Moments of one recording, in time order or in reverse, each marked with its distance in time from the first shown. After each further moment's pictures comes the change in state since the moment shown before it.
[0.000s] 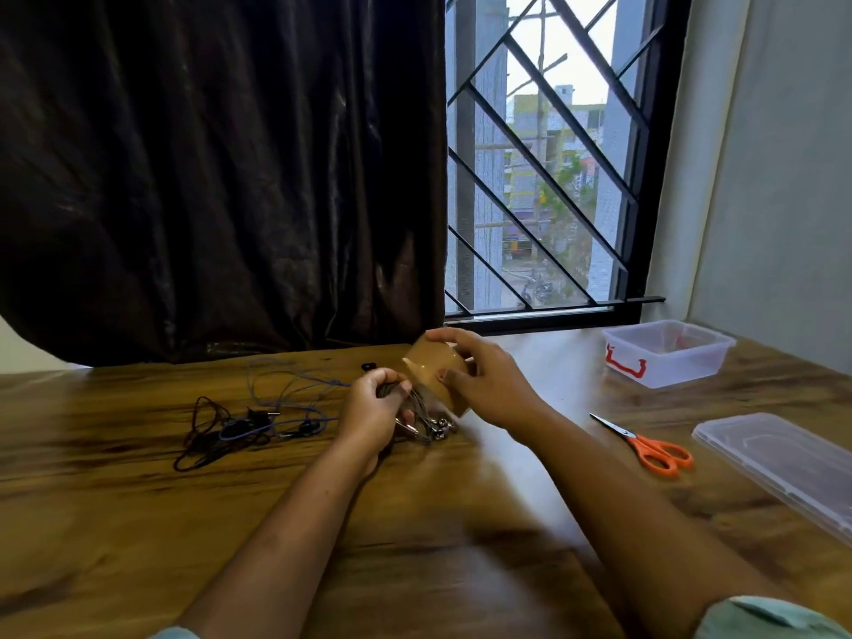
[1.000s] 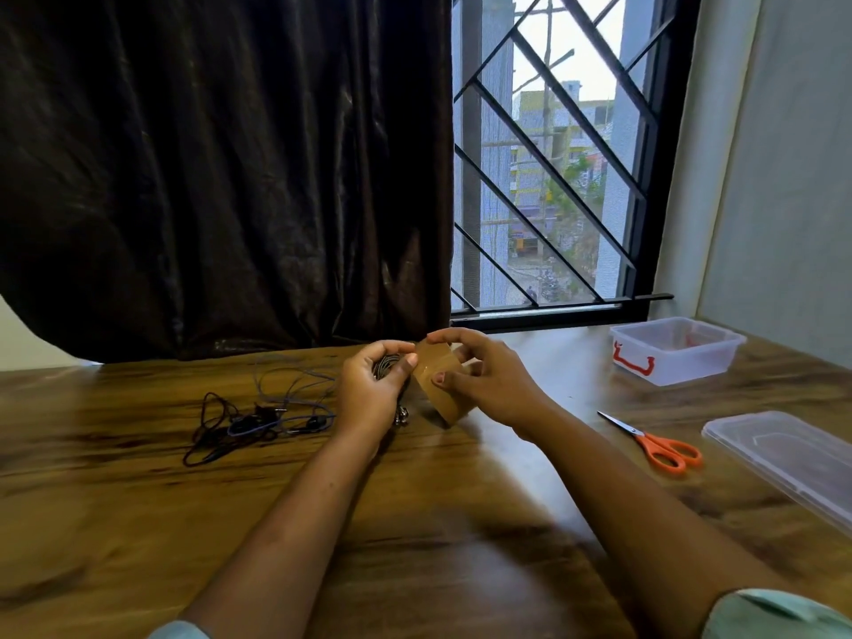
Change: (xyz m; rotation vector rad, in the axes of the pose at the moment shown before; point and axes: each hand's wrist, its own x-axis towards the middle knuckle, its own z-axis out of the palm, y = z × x) left_hand 0.004 0.006 -0.007 0.050 0.119 0.311; right_hand 0.004 0.007 0.003 0.076 -0.021 0.002
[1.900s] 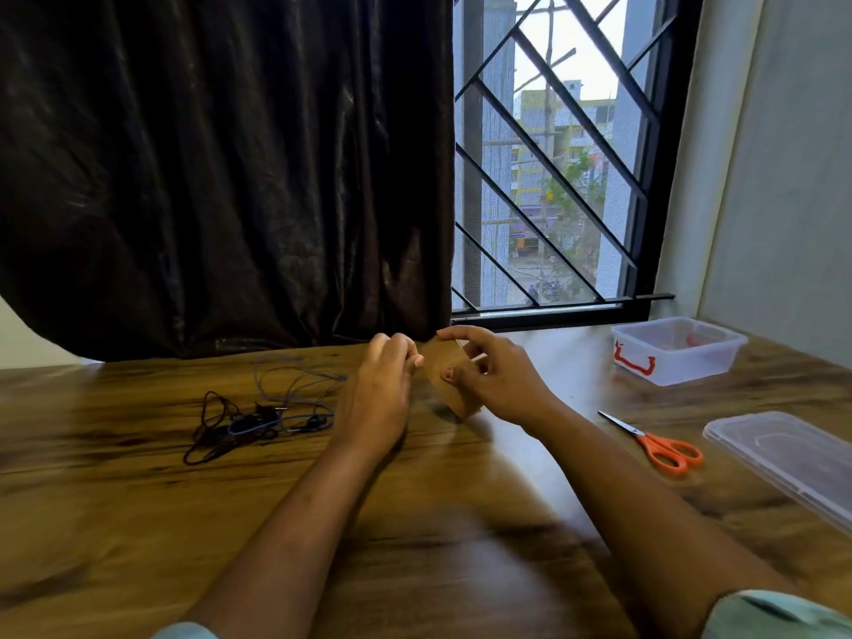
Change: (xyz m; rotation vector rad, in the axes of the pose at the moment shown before) left_hand -0.005 -0.003 -0.003 0.655 -0.049 0.432; right_hand 0.003 0.005 -0.007 -0.149 0.042 -0.029
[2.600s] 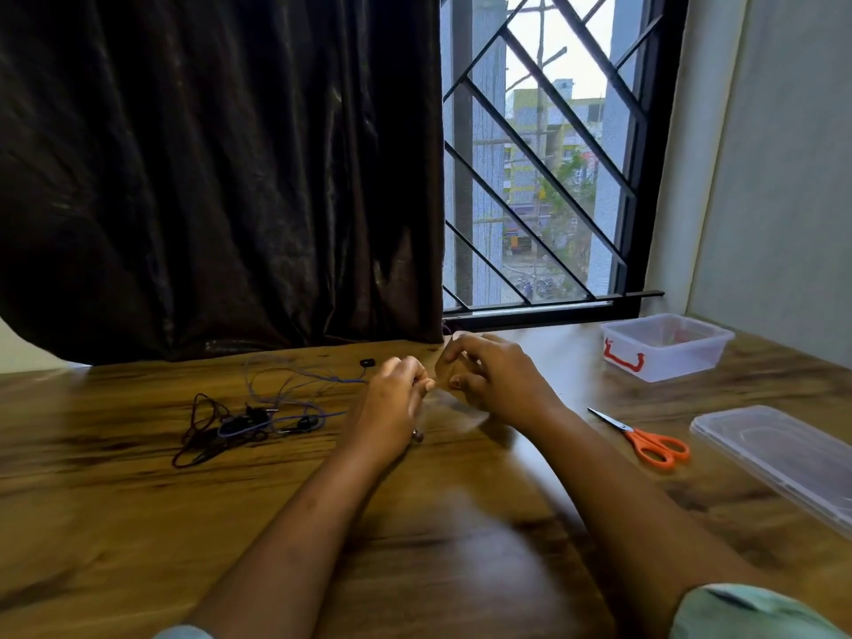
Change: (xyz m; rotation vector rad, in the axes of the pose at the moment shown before) left_hand -0.005 0.006 0.014 -0.077 -0.219 -0.046; right_hand -0.001 0.010 -0.008 -0.350 0.007 -0.134
